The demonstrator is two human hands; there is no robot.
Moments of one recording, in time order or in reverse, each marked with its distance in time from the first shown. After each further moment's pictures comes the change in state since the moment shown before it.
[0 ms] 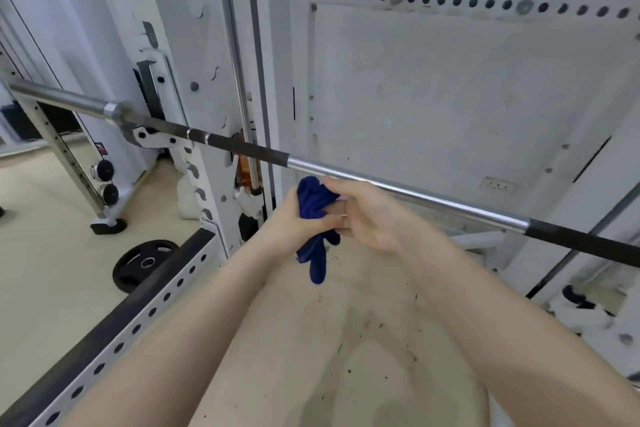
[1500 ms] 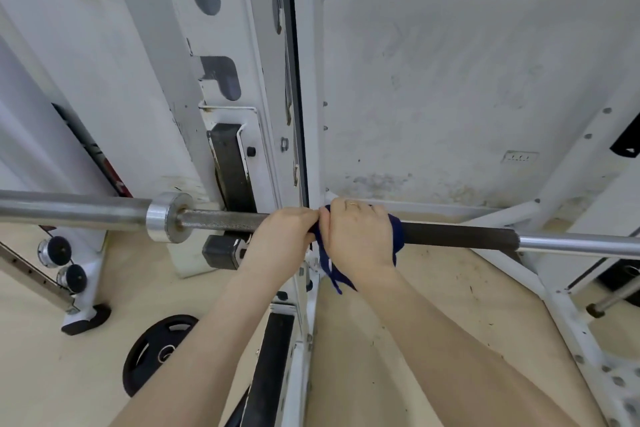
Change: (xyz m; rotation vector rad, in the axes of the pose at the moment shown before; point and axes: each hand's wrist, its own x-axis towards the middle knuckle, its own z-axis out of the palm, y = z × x) left_hand 0.221 -0.121 -0.375 0.965 -0.158 0.449; right_hand 0.365 -0.042 0.237 -1.556 0.954 -0.287
